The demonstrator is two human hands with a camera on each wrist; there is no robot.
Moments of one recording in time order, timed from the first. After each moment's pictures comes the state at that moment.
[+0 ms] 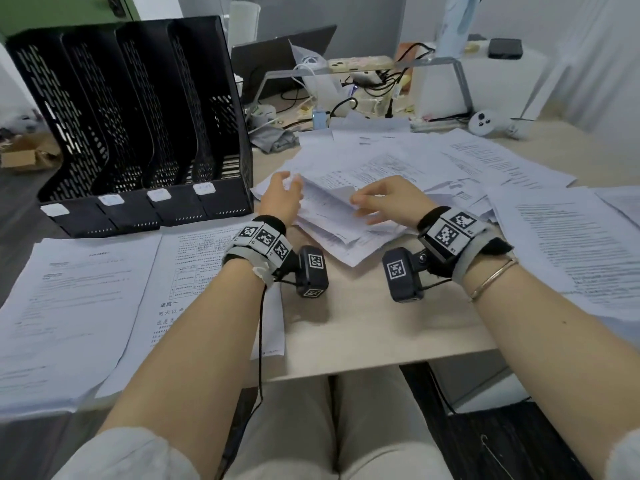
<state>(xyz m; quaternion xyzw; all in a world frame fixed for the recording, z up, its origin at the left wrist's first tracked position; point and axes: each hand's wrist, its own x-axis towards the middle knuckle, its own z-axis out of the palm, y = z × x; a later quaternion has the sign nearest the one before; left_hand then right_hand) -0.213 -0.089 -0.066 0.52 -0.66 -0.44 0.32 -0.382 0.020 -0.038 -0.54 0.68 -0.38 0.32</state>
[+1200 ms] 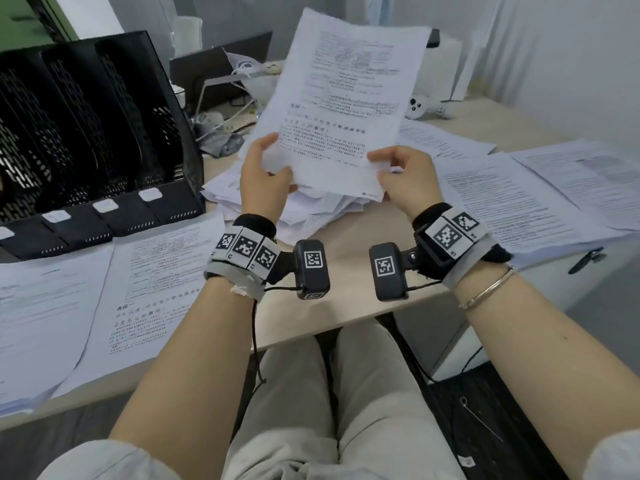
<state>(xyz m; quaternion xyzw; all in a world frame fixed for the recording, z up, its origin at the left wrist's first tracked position) -0.253 0.011 -0.024 0.36 -0.67 -0.43 0.48 -0.418 0.117 -0.031 -0.39 0.68 -0.60 0.16</state>
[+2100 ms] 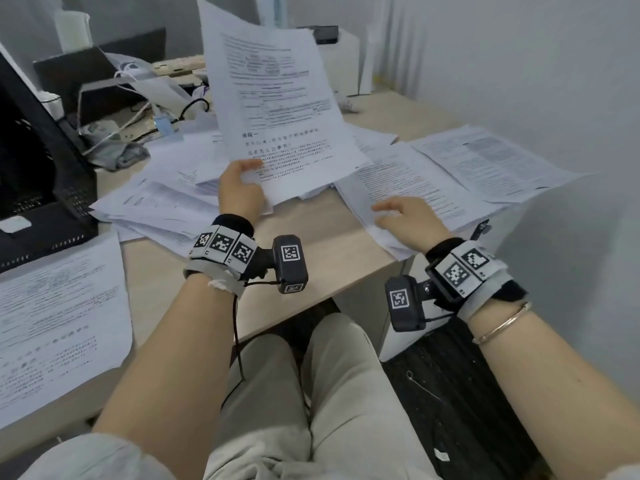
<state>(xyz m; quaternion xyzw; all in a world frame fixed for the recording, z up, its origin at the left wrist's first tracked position) -0.356 0.054 -0.046 0.41 -0.68 -0.46 0.39 -0.503 0.248 -0.065 -0.36 0.83 -0.37 0.19</state>
